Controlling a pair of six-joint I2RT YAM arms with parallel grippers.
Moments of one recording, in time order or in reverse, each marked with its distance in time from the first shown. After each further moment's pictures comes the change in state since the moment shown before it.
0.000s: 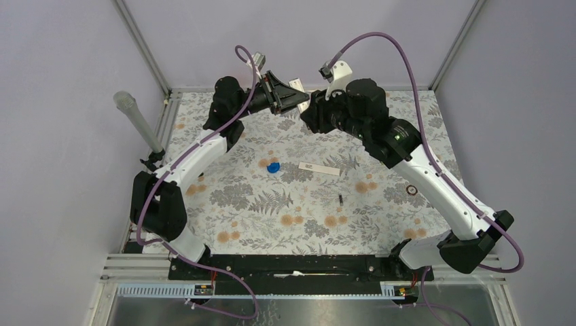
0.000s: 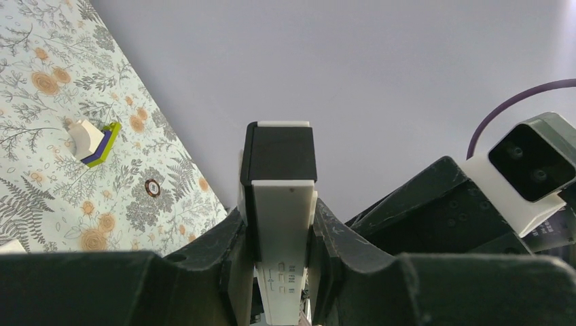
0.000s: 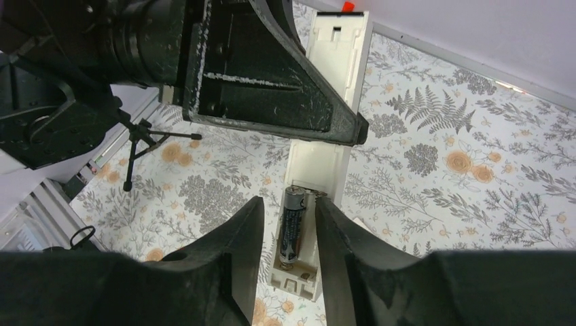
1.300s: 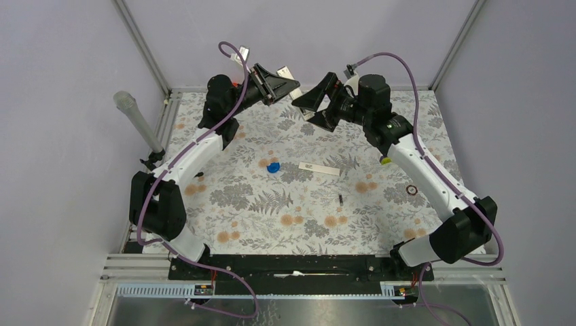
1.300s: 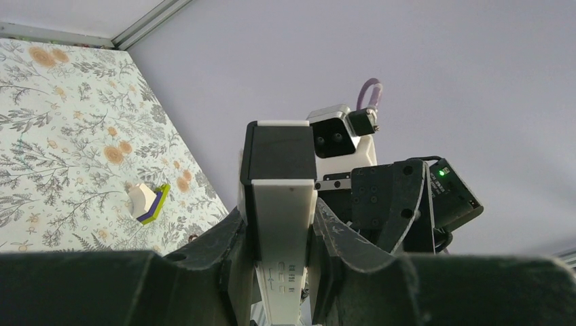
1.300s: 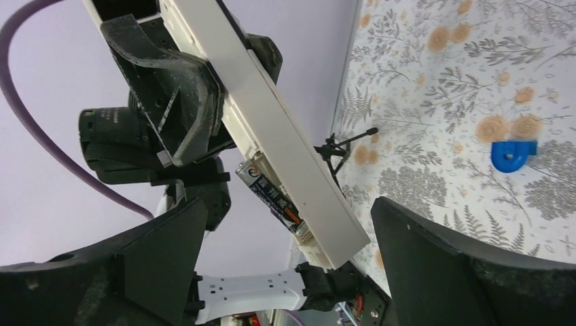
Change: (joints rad) left arm 0.050 0.000 0.000 0.035 -0.140 0.086; right arm -0.252 0.073 -0.187 0.294 -0.451 0.862
